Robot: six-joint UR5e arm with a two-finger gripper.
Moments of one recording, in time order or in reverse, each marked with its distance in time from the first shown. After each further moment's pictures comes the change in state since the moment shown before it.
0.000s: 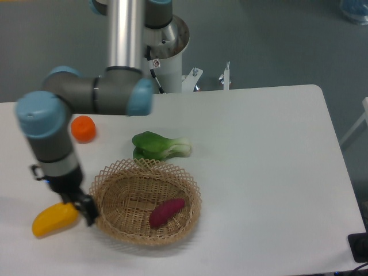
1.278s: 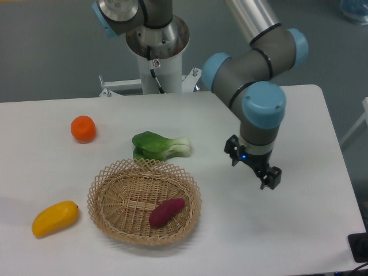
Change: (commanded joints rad) arm 0.445 -0.005 -0.006 -0.167 -0.015 0.596
